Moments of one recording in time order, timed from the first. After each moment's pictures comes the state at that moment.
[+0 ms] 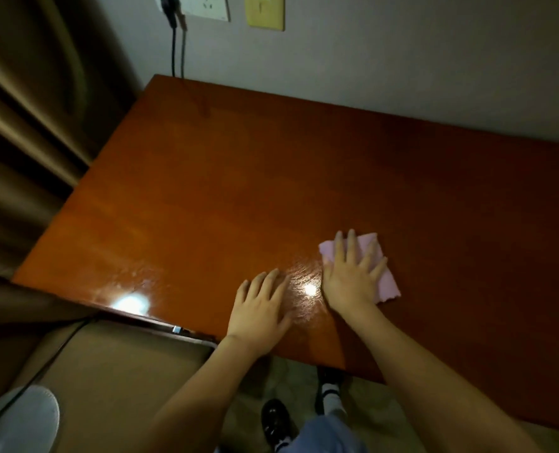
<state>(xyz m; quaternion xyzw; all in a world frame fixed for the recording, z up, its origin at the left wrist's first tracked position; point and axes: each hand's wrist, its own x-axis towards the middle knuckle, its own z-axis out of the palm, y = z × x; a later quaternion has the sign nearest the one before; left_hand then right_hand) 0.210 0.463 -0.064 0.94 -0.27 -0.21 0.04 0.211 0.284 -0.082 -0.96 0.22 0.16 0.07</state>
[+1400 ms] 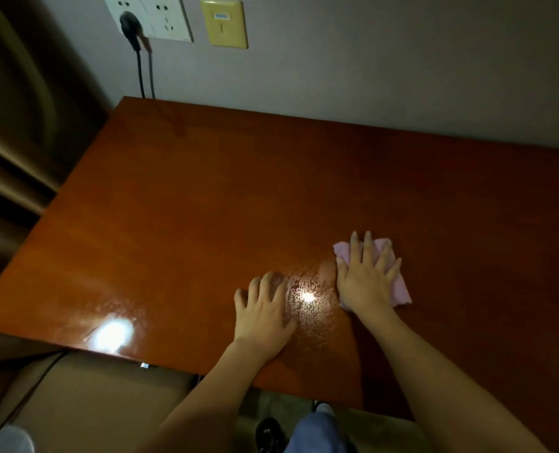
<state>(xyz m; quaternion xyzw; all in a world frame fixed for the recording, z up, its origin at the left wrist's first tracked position) 0.226 0.393 -0.058 0.95 -0.23 -0.22 0.03 0.219 0.200 -0.085 -0.95 0.26 0.14 0.08</state>
